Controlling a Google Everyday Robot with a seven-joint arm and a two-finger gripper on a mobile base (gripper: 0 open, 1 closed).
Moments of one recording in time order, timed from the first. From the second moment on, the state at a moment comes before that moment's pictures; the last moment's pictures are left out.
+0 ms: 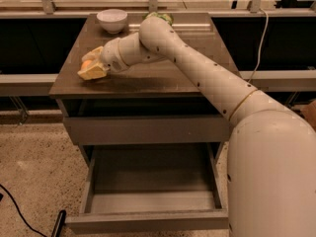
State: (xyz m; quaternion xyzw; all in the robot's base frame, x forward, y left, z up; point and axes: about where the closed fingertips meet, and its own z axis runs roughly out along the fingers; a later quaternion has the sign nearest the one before) arm 0.710 0.209 0.843 -0.61 0.58 0.30 0.45
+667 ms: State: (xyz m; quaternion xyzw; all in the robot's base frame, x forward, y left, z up) arm 0.696 0.193 0.907 -0.62 0.52 0.33 0.49
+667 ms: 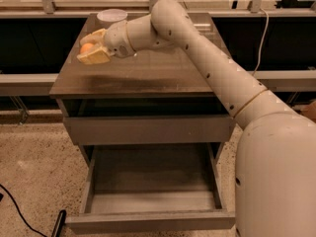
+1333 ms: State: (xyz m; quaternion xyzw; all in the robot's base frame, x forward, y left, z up) arm 0.636 0.130 0.978 -0.55 0.54 0.32 0.55
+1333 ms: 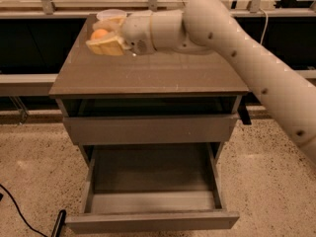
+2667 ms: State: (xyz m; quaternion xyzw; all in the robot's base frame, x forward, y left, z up) arm 0.536 0.033 0.806 -0.49 0.62 0.38 0.48
